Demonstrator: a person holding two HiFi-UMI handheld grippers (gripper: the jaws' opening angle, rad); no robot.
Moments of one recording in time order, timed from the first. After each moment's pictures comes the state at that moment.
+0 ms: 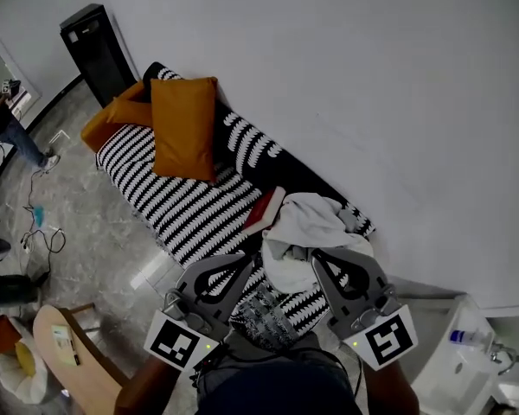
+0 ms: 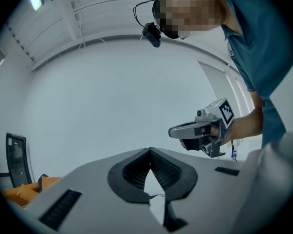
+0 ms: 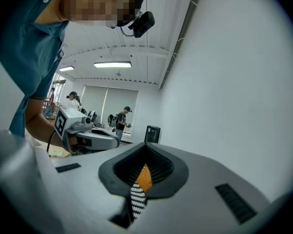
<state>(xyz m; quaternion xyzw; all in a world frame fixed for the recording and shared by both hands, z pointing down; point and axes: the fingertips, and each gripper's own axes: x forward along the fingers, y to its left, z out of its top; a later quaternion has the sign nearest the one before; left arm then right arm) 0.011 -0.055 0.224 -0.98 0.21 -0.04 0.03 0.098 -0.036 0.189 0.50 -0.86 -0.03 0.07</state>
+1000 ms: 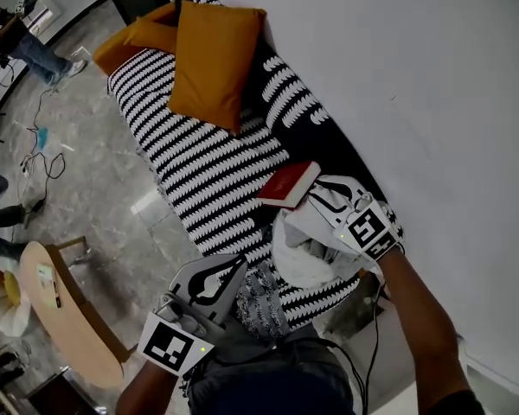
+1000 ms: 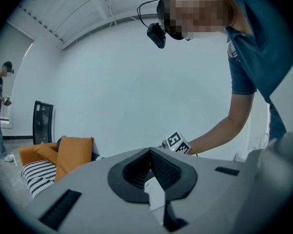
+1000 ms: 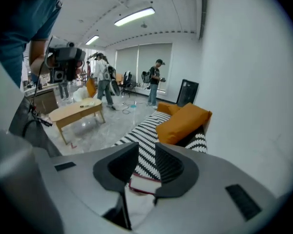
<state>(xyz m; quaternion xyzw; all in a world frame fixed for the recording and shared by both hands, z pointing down) -0.010 -0.126 0.352 -0.93 0.33 -0.09 -0.12 0.124 -0.235 0.505 0.25 -0.91 0.02 0.33</state>
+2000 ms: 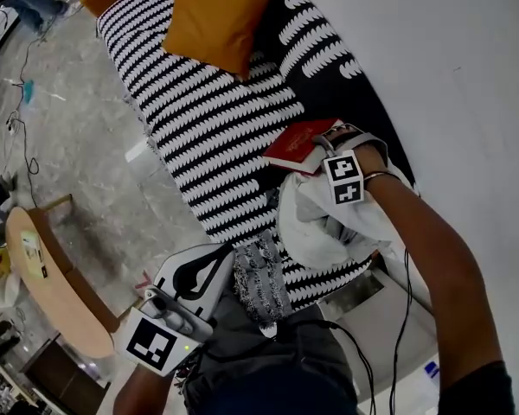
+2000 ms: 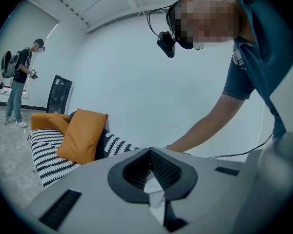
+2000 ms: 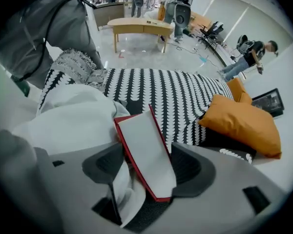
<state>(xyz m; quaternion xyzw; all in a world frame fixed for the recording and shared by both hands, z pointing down) -0.049 -0.127 0.451 -0.89 0.37 -0.08 -0.23 0.139 -0.241 0.776 -0.12 -0.72 -0.21 0.65</state>
